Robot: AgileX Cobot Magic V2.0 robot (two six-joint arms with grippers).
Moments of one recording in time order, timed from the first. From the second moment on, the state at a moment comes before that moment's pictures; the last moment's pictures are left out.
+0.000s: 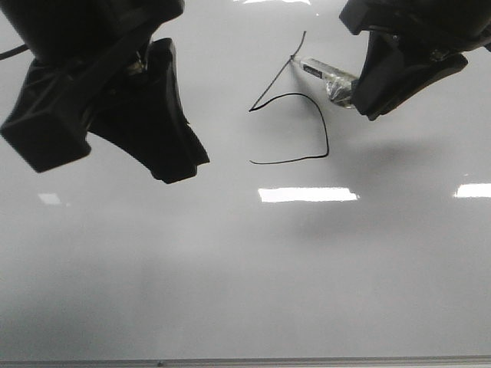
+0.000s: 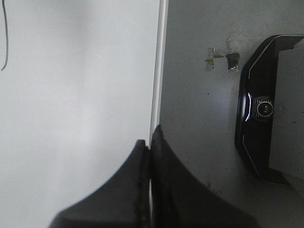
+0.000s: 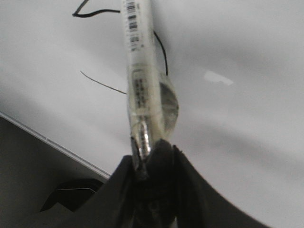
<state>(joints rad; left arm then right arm) -0.86 1.43 -1.10 -0.06 0.85 0.70 0.32 1.46 -1.11 0.31 0.67 -0.25</state>
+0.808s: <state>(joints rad) -0.86 1.43 -1.10 -0.06 0.85 0.70 0.20 1.38 -1.11 0.19 0.74 -0.10</state>
